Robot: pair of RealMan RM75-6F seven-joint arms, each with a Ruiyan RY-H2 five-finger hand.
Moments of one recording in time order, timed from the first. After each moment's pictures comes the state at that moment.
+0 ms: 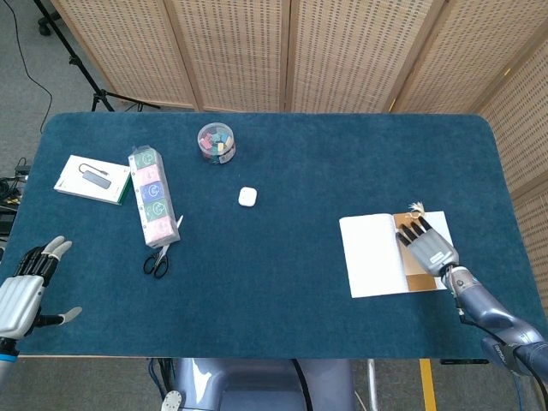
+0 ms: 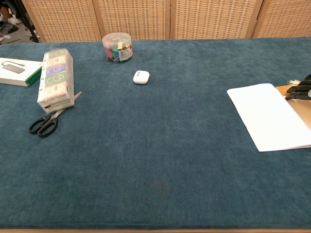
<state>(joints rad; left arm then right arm) -0.12 -1.01 0.01 -1.79 1.50 1.37 -0.08 0.69 -1.32 -0.09 -1.10 -1.40 0.69 -0.38</state>
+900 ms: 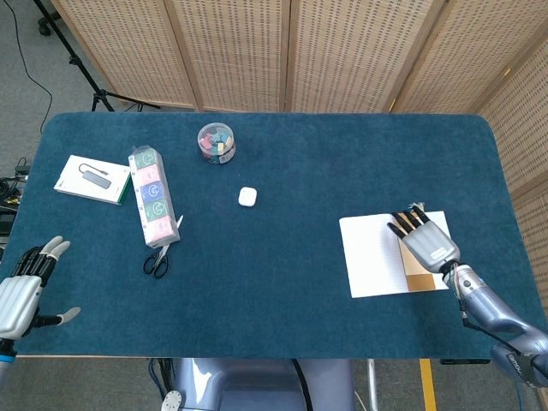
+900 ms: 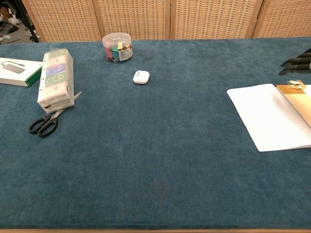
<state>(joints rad) -0.12 -1.00 0.01 -1.79 1.51 1.38 -0.10 0.66 -1.17 -0.03 -1.32 -1.44 0.85 -0.27</state>
